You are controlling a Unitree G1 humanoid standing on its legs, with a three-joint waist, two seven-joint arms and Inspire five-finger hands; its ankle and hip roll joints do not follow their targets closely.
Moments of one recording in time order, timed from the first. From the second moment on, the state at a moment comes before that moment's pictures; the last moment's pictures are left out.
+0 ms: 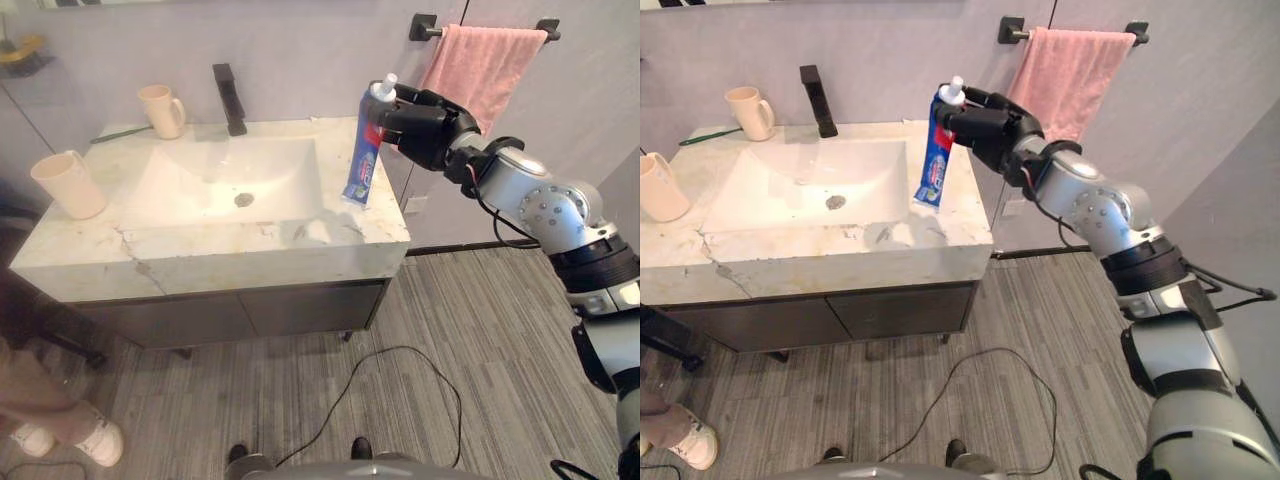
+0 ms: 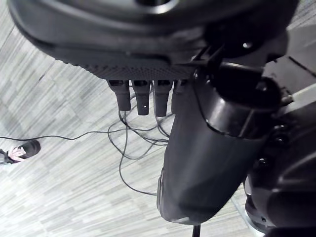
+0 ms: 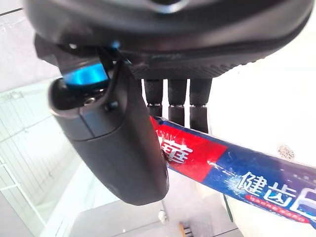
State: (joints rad) left arm -0.01 0.30 -0.39 1.25 0.14 0.38 -0.43; right arm -0.95 -0.78 0.34 0.16 1.26 0.45 -0.16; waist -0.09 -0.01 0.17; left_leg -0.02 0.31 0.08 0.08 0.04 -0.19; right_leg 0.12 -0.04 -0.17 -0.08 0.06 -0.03
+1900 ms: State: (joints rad) left arm -0.17 0.29 -0.34 1.29 -0.03 0.51 -0.04; right arm -1.12 -0.81 0.49 0.20 1.18 0.36 -0.20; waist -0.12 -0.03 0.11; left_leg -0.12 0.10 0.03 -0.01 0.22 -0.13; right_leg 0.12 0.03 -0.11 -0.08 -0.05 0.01
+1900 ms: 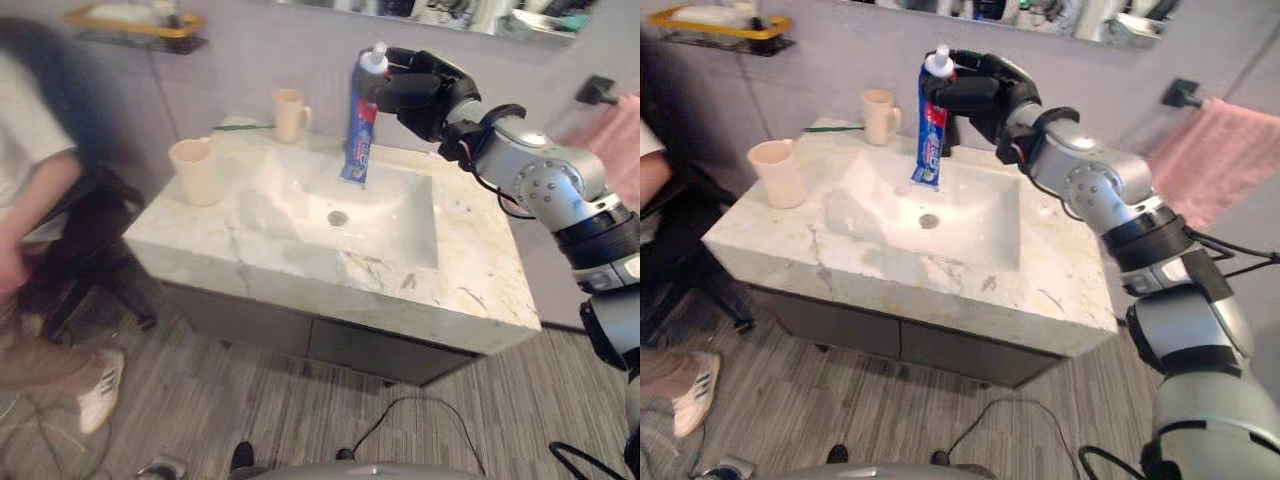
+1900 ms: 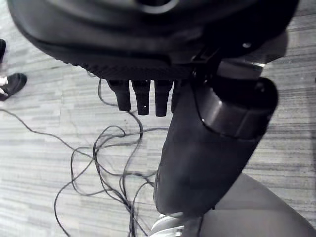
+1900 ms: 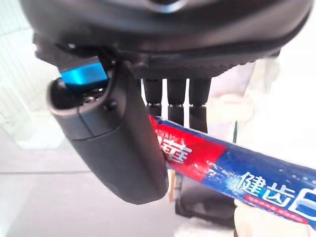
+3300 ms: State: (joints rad) left arm -0.14 0.26 -0.34 1.29 0.04 0.55 -0.08; right arm -0.81 -0.57 0.47 -0.03 0.86 0.29 -0.12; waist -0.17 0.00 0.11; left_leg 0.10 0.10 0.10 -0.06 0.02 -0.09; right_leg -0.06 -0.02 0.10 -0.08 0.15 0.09
